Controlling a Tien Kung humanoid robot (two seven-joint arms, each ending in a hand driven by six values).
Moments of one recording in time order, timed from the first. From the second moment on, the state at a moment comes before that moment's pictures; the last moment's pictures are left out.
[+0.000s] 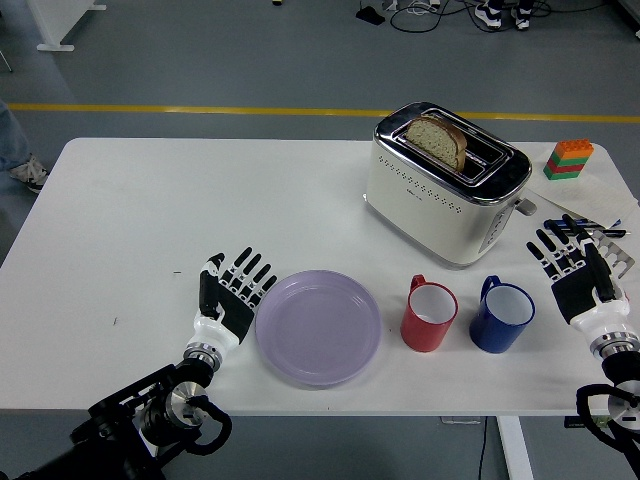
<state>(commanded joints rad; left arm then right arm) -0.45 0.00 -0.63 -0.75 -0.15 -0.04 -0.45 0.12 -0.19 1.34 1.20 -0.32 -0.03 0.16</state>
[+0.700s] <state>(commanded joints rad) -0.44 0.01 -0.70 -0.86 -0.05 0.04 -0.45 0.13 -0.19 1.36 1.21 -0.33 -0.03 0.16</state>
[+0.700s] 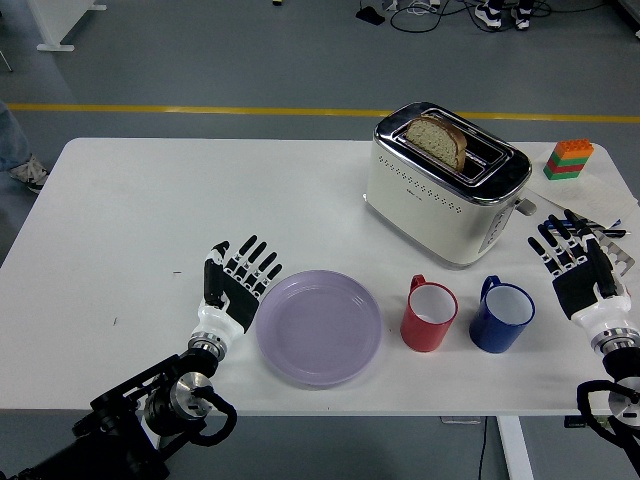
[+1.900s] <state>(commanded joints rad) -0.07 0.12 -1.13 -1.30 0.24 0.15 -0.42 0.82 -0.43 1.04 0.94 -1.39 -0.16 0.08</state>
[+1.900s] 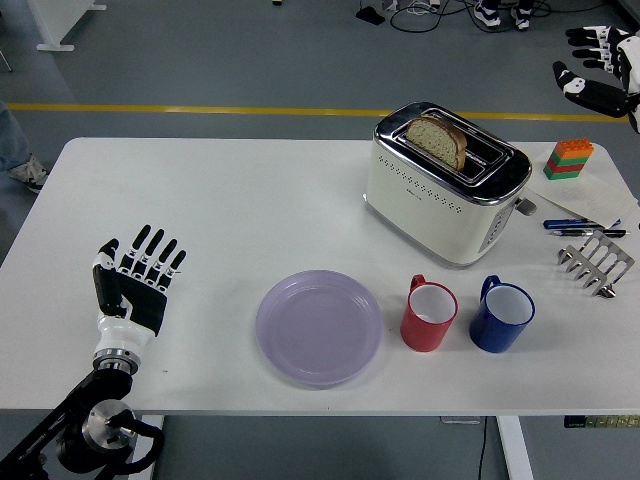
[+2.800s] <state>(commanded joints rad) -0.05 0.12 -1.14 -1.30 0.24 0.16 -0.41 1.14 -0.17 0.71 0.65 -1.51 -0.03 -0.08</state>
